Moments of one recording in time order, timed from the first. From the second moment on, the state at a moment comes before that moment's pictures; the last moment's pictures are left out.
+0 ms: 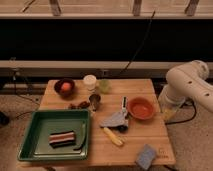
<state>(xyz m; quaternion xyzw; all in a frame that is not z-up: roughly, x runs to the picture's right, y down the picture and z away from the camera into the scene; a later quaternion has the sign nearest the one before) 0.284 0.107 0.684 -0.28 0.02 0.02 0.96</state>
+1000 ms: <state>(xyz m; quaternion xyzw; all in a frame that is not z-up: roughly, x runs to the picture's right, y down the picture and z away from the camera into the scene) 0.282 0.101 0.689 -0.27 0.01 0.02 0.96</state>
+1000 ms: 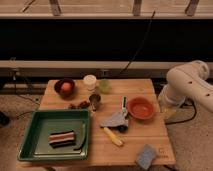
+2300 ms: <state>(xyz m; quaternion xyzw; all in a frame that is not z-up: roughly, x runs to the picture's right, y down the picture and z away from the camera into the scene) 0.137 -0.003 0.865 -0.23 -0.16 -0.01 0.96</state>
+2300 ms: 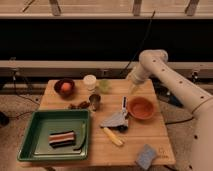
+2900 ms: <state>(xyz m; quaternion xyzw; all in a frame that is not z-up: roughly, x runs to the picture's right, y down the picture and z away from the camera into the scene) 0.074 -0.021 0.906 -0.20 -0.19 -0.05 0.96</state>
